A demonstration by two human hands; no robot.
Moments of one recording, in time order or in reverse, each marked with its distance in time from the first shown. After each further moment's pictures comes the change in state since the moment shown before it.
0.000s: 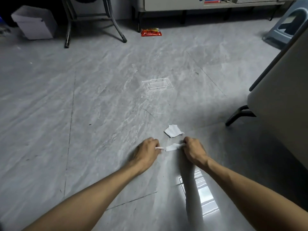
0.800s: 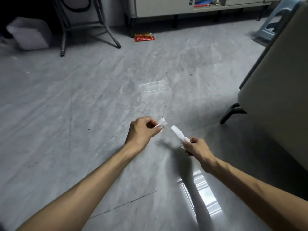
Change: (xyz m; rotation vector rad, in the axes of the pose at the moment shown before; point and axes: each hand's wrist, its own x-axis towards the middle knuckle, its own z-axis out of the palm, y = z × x) left_hand -0.006 0.059 -0.094 -0.541 0.173 -0.059; right_hand -0.040 -0.009 -0.033 0.789 -0.008 0.206
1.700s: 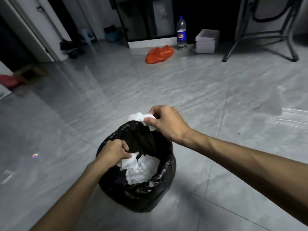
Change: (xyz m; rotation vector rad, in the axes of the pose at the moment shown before) left_hand -0.340 -0.115 -0.405 0.555 0.501 -0.854; right_hand -0.285 -0.245 0.408 -0.337 -0.884 -1.004
